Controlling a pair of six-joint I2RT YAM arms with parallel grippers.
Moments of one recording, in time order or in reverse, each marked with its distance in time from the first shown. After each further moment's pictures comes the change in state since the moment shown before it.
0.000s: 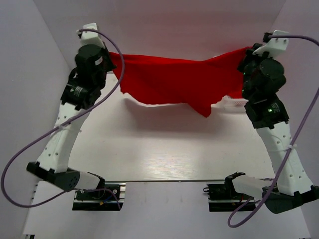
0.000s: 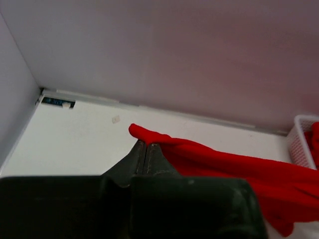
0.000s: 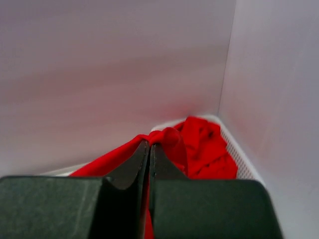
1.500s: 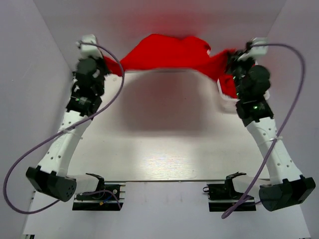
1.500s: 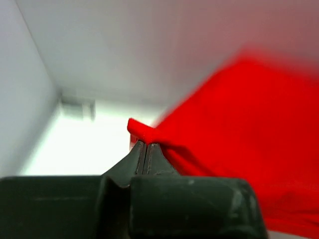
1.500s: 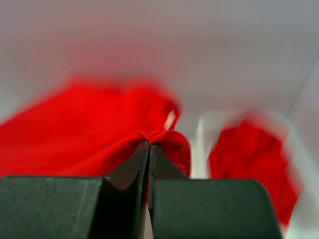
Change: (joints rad) left arm 0.079 -0.144 -0.329 0.425 0.053 0.182; right arm -0.097 0.029 -0.187 0.315 -0.379 -0.004
